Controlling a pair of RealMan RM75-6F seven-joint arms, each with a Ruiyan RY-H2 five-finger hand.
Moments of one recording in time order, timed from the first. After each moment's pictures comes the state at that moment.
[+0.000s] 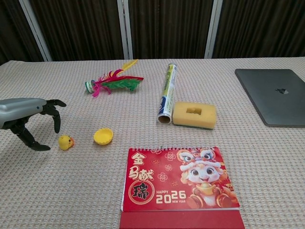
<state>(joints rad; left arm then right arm) -0.59 -1.44 -0.10 -1.52 1.00 0.89 0.40 0.08 -1.07 -0.02 -1.63 -1.60 1.44 0.13</state>
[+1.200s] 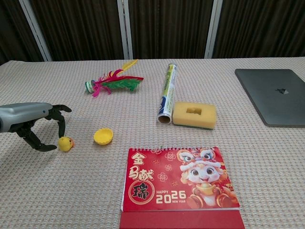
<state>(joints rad) -0.64 -1.44 -0.07 -1.53 0.95 0.86 0.37 0.07 -1.07 -0.02 -1.63 -1.59 1.44 0.14</state>
